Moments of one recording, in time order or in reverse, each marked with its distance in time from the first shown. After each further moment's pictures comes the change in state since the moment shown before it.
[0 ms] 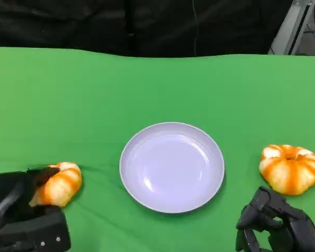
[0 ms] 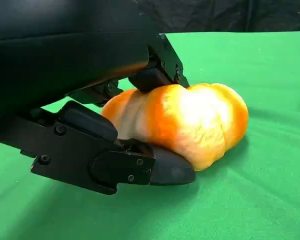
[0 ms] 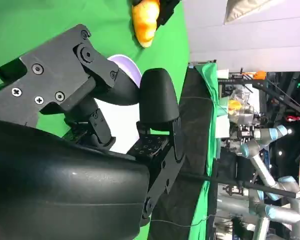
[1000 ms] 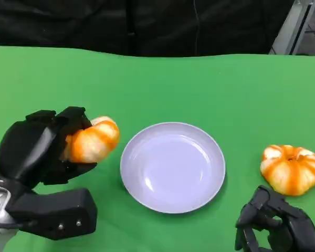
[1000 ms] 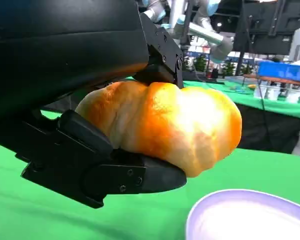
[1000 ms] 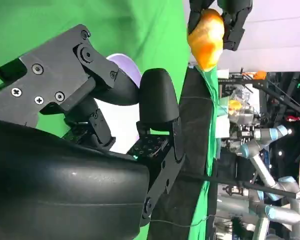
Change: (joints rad) left arm 0.108 -0.004 0.139 -0.659 -0.035 0.076 -0.114; right arm -0.003 0.004 0.000 0.001 -0.007 0.000 -0.007
